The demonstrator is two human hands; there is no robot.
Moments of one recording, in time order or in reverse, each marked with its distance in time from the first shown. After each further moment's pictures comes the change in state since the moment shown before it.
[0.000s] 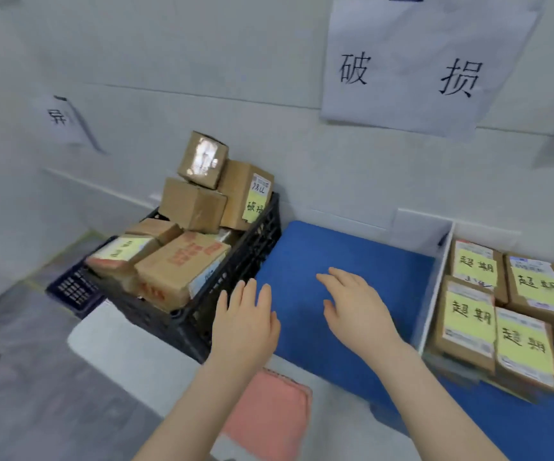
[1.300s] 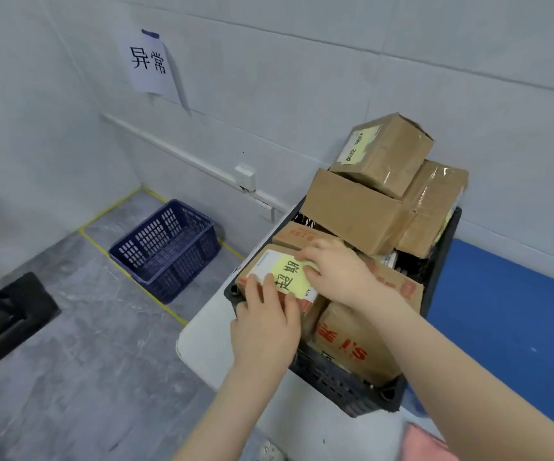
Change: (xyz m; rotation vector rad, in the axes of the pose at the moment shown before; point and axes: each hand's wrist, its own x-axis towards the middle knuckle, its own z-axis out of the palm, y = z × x) left_hand 0.078 -0.332 0.039 -0.552 -0.006 -0.461; right_hand 0.276 -0.316 0.132 0.053 -0.263 -0.257
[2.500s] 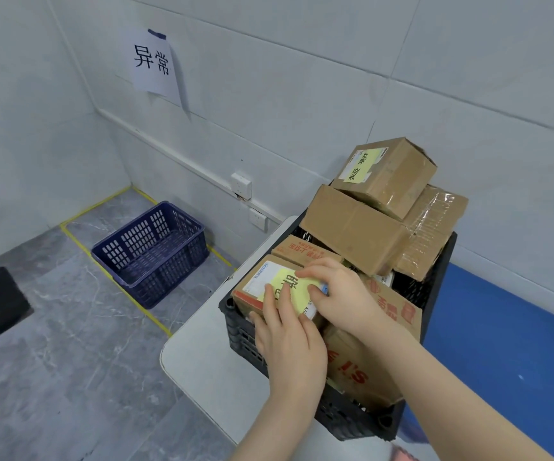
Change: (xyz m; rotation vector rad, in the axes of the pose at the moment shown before) left_hand -0.009 0.035 0.028 -0.457 0.081 -0.138; right_hand -0.011 -0.005 0.003 0.253 0.116 0.026
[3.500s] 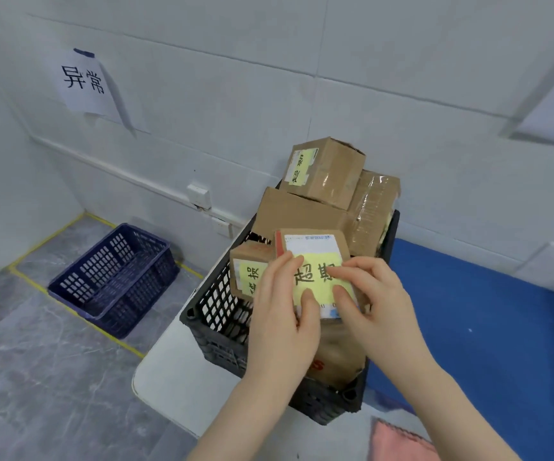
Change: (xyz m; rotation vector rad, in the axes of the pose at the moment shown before) left_hand -0.014 0.047 -0.024 -0.197 -0.101 0.574; right_hand -0.108 0.000 -0.054 0.106 0.522 0.113
